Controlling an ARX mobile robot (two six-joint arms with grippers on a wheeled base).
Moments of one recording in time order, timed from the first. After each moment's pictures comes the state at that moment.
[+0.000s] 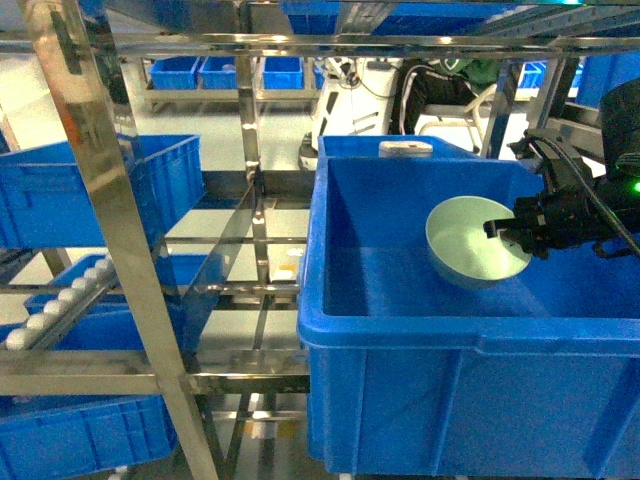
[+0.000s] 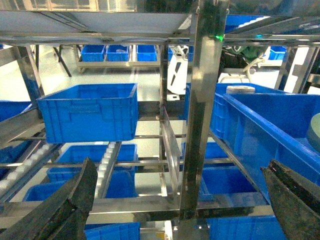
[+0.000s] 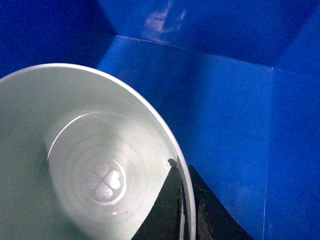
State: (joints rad) left arm 0.00 0.01 0.01 0.00 0.00 0.00; right arm 0.02 2.35 1.53 0.09 -0.24 -0.12
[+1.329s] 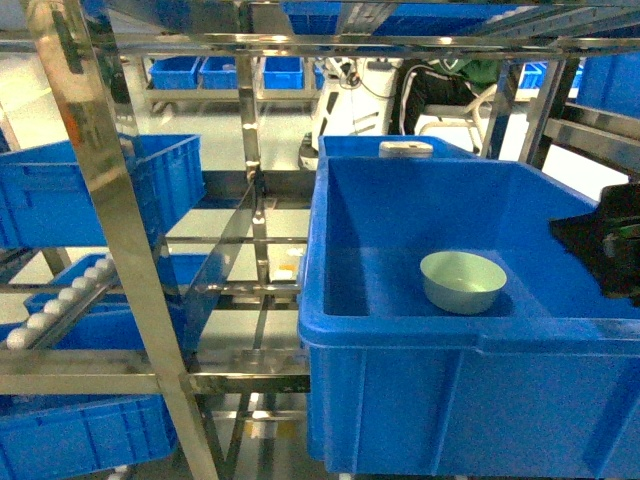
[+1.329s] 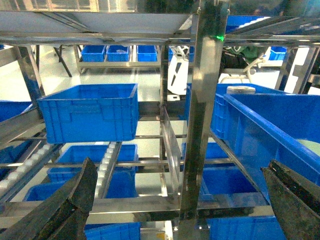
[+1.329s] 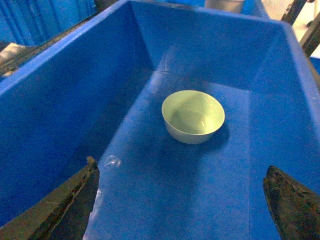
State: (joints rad) left arm 0.00 0.01 0.01 0.00 0.00 0.00; right arm 0.07 1.56 0.65 0.46 -0.20 -0.08
